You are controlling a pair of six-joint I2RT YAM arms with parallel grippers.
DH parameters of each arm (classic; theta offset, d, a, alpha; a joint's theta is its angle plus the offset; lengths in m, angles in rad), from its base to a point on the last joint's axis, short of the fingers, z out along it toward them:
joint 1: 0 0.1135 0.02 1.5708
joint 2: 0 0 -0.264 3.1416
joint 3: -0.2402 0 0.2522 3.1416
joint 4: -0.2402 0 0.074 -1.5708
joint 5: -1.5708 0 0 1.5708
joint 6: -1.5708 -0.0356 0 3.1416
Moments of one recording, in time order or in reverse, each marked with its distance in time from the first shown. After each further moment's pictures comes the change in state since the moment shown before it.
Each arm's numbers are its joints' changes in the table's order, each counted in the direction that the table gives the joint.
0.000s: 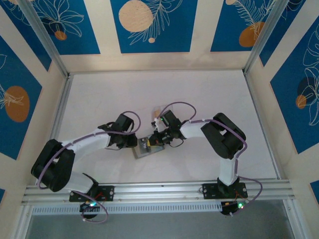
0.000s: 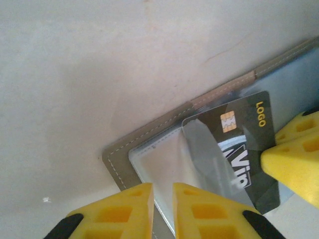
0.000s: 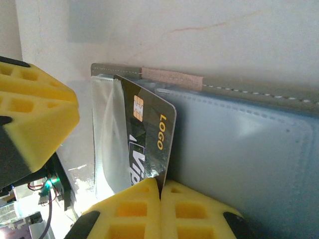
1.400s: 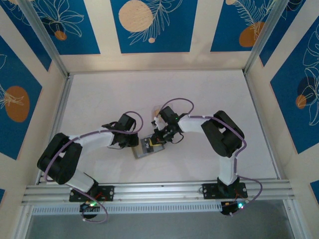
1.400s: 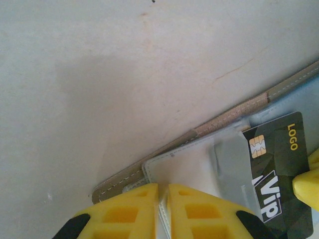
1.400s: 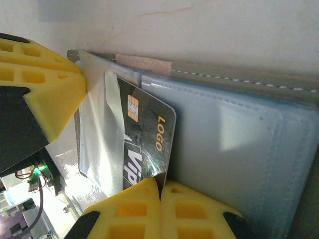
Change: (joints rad) left arm 0.000 -0.094 -0.006 0.085 0.006 -0.002; right arm -0.022 -0.031 -0.143 -0.309 -0.008 0.121
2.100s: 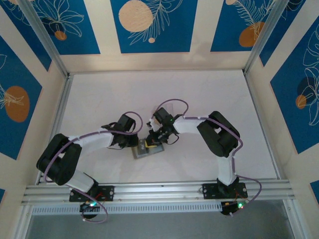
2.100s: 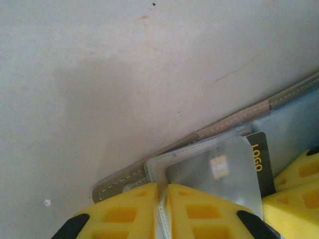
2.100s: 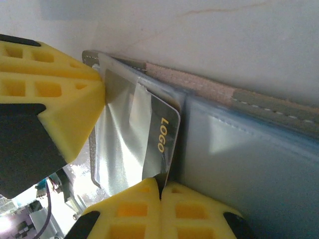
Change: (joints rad) left arm -0.002 0.011 0.017 0.023 0.000 0.000; right arm 0.063 -0.035 -0.042 0.034 -0.006 -0.093
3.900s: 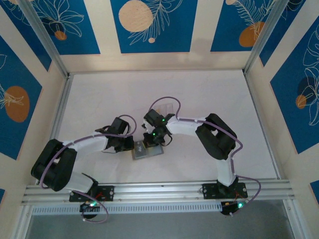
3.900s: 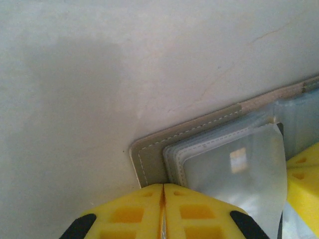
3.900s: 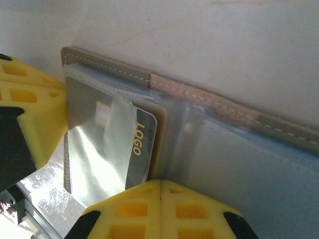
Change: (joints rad) left arm 0.066 0.078 0.093 -0.004 -0.095 0.018; right arm 0.103 0.000 -0.130 -0.208 -0.243 0.033
